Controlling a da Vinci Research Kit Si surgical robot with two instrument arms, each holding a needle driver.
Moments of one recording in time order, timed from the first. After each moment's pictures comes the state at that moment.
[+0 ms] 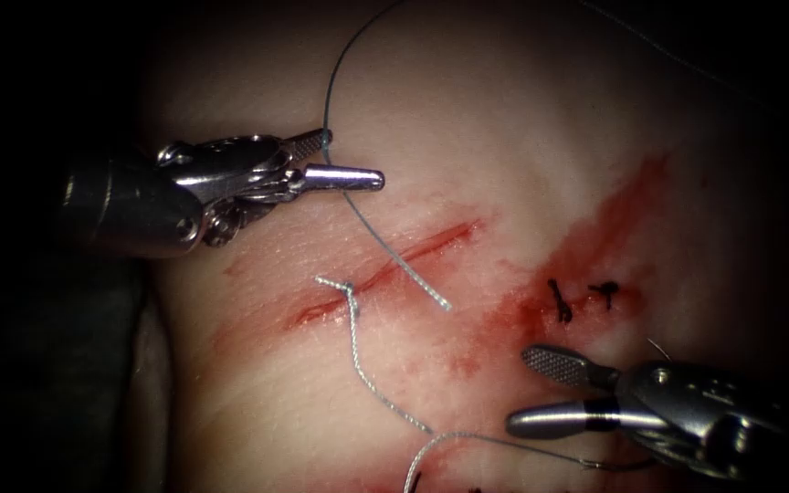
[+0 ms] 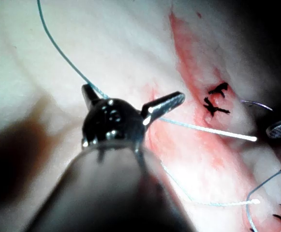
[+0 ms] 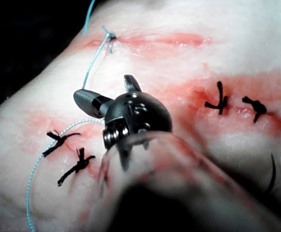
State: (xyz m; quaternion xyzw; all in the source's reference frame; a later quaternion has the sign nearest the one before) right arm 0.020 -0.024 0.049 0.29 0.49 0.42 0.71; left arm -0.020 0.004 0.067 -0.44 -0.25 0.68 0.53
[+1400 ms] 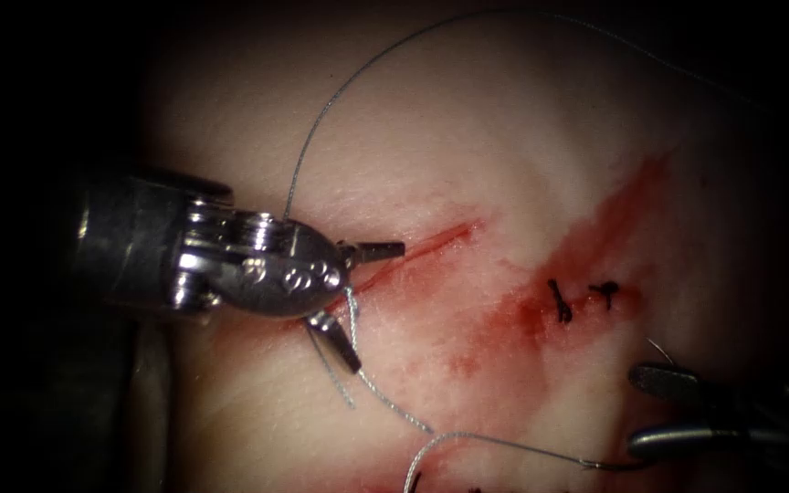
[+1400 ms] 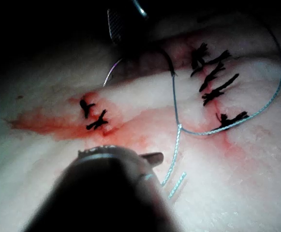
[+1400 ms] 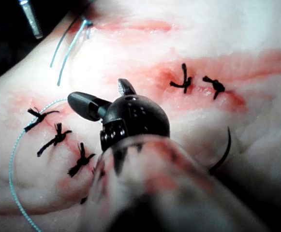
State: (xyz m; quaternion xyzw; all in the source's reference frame) right arm 0.012 -0.024 0.047 0.33 0.49 0.41 0.69; left arm -0.025 -0.002 0.059 -0.32 -0.17 0.93 -0.12
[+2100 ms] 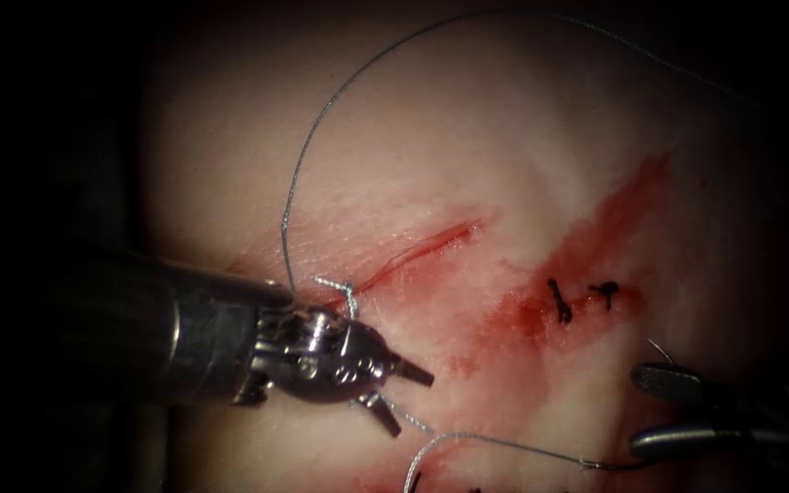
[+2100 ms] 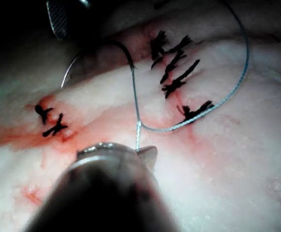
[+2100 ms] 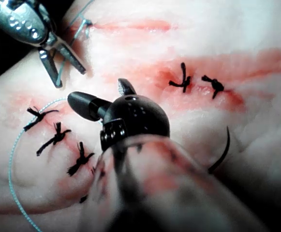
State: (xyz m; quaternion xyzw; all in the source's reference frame) right arm 0.012 -0.024 0.047 0.33 0.49 0.41 0.69; left arm -0.028 -0.008 0.064 -0.31 -0.25 0.90 -0.18
